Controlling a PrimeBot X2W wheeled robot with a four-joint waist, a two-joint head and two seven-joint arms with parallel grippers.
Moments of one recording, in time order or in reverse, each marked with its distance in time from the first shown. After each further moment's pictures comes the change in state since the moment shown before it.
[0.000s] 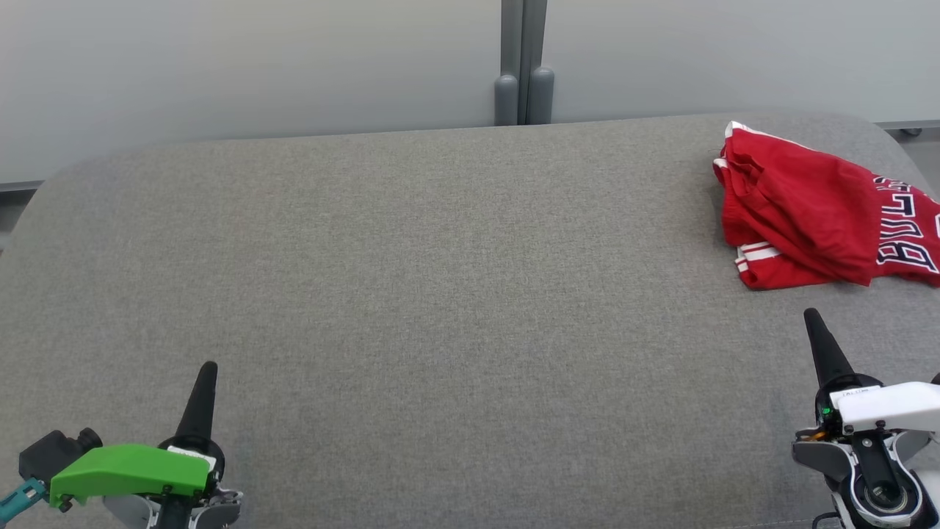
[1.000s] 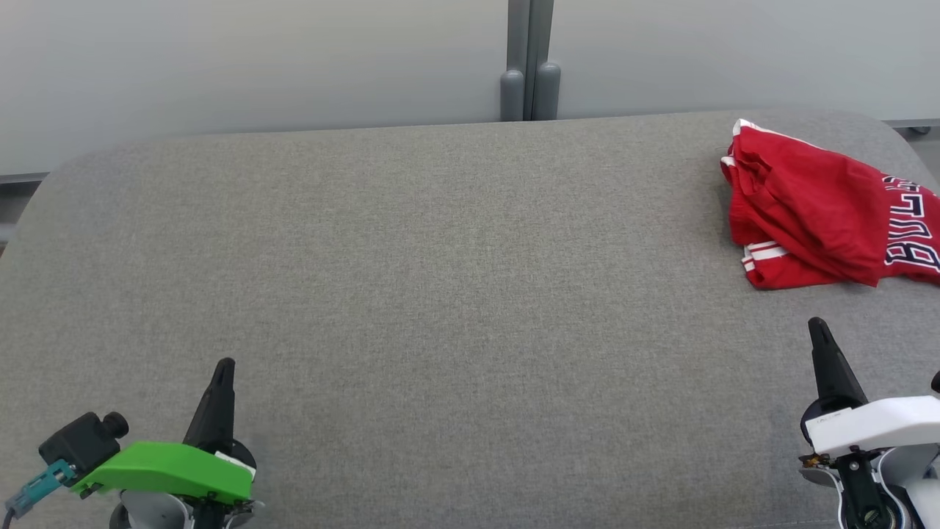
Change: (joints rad) left arm 0.014 0.041 -0.116 -0.071 0.298 0.071 -0.093; right arm 0.072 -0.059 0.071 -0.108 -0.354 -0.076 -0.087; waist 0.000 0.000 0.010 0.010
